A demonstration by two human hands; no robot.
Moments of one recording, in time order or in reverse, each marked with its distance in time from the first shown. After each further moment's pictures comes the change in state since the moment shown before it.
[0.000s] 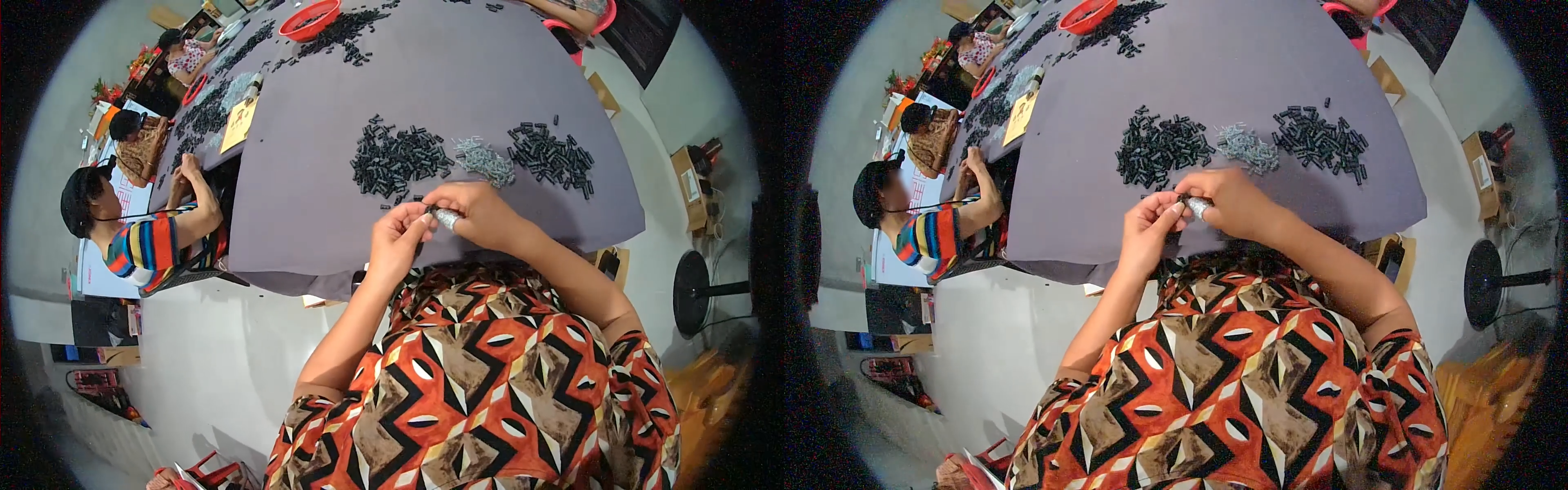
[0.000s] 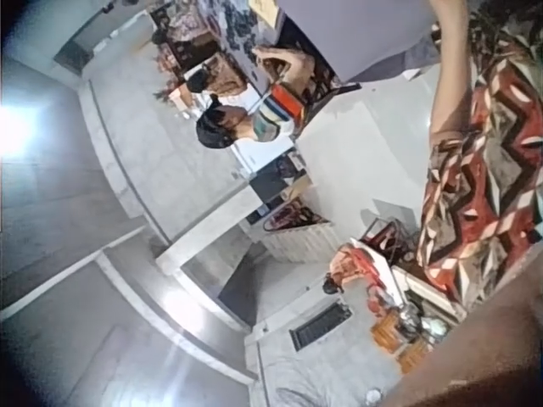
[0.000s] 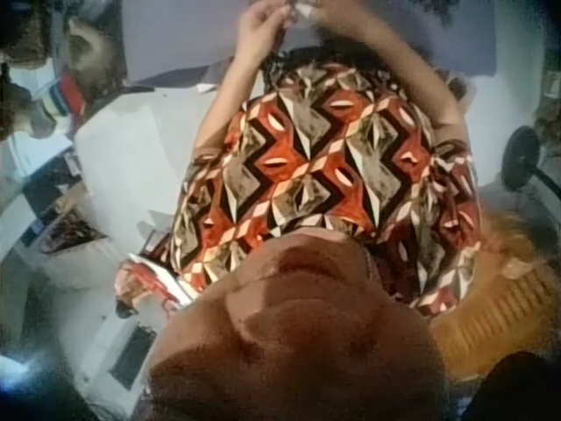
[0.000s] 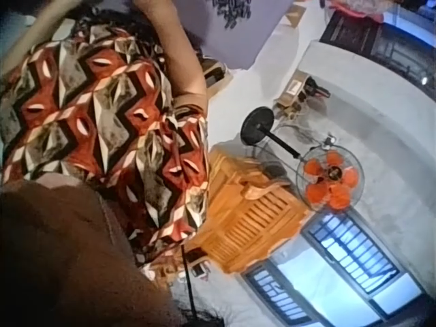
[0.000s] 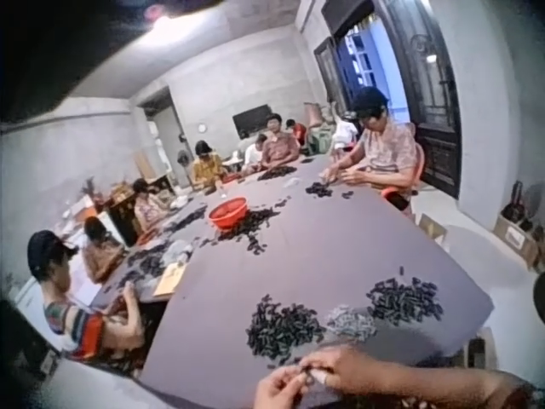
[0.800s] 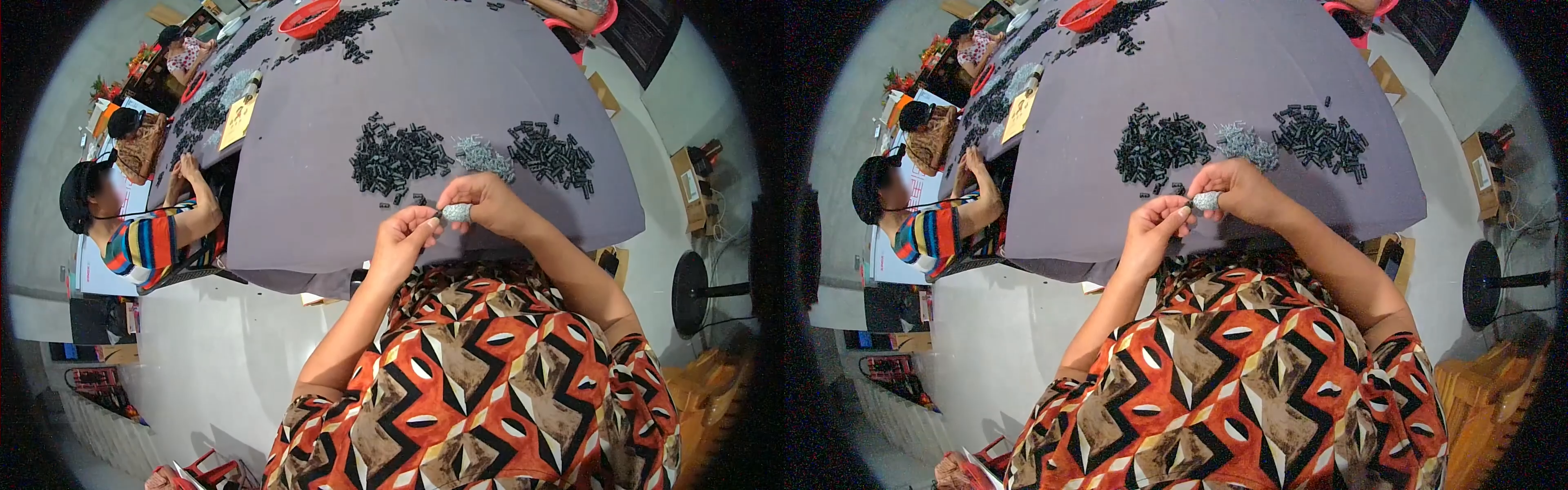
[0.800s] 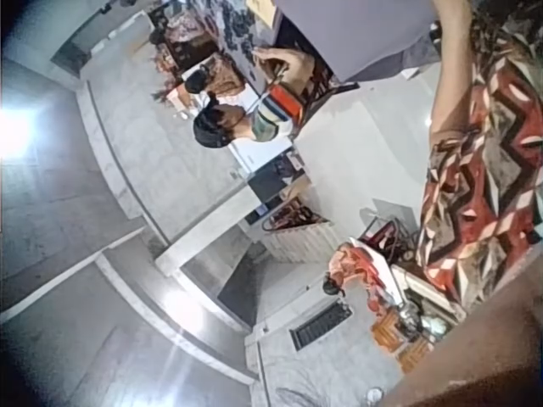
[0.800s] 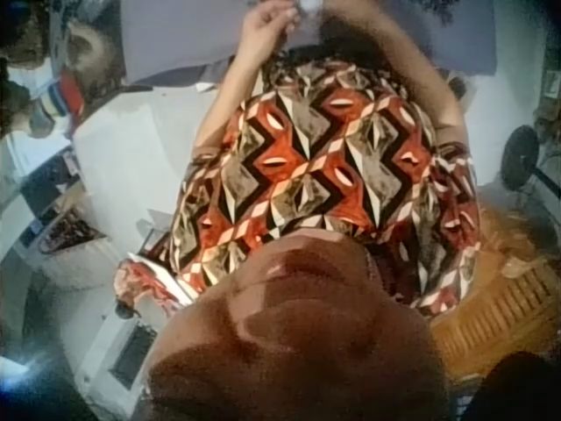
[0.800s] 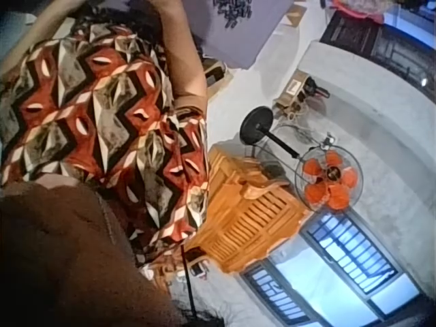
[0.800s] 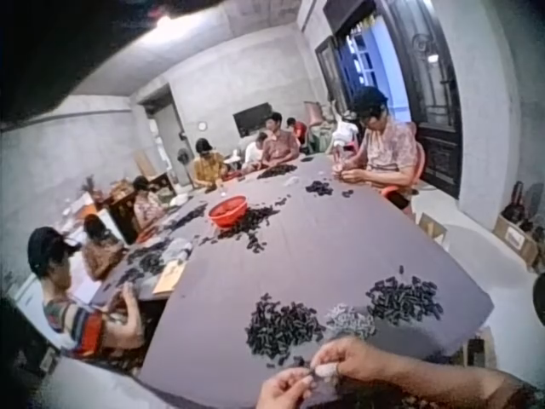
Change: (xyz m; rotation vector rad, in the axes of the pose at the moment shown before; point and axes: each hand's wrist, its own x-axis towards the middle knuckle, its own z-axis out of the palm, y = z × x) left_hand -0.003 0.004 0.004 0.040 -0.063 -0.092; right_hand -0.002 0.023 -0.012 0.592 -0.157 0.274
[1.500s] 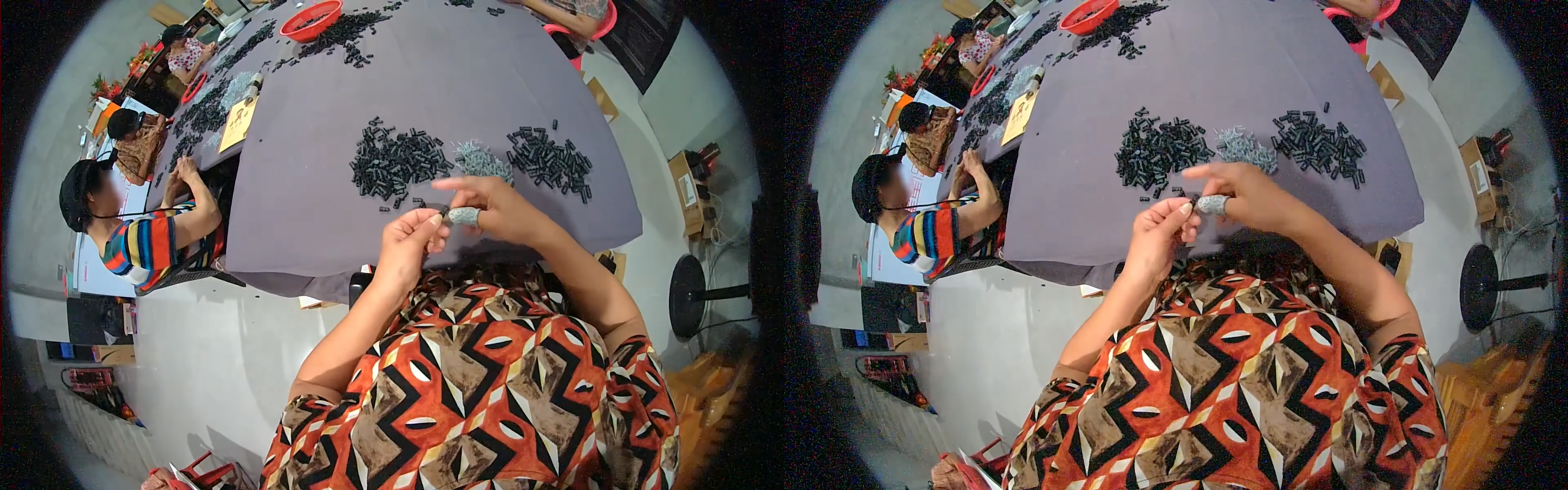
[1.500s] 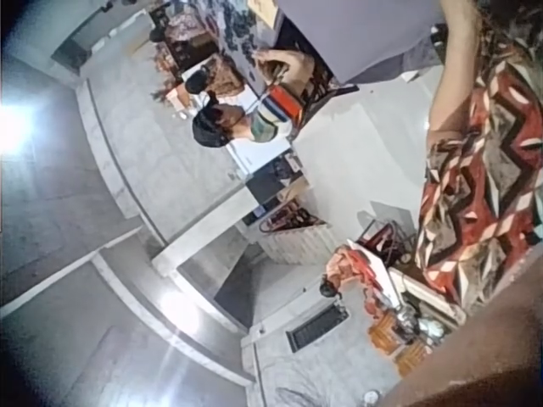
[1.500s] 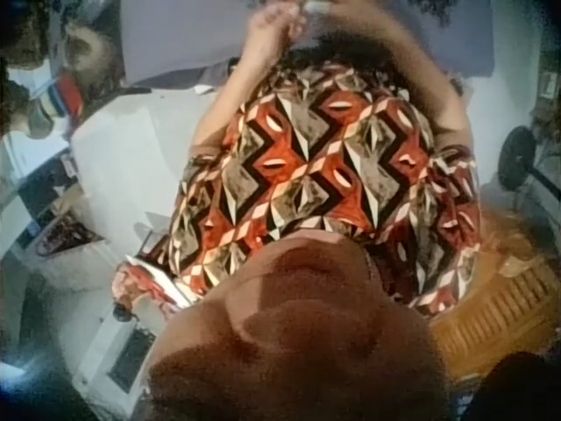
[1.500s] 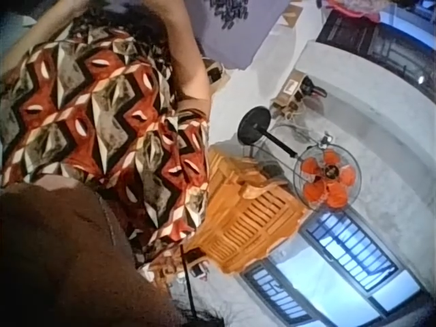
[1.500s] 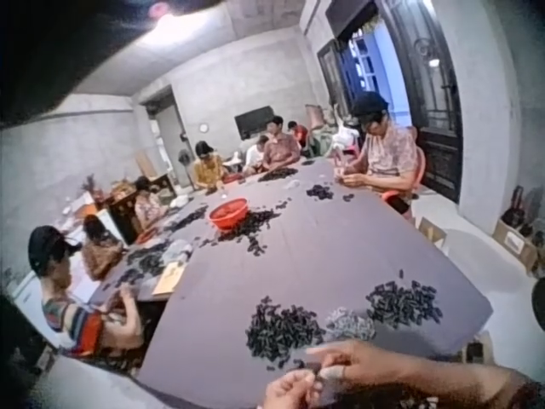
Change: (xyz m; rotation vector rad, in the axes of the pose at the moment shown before) left_hand 0.000 0.000 0.013 -0.332 0.055 -0.071; right_hand -0.014 -0.029 0.002 -0.235 0.013 0.001
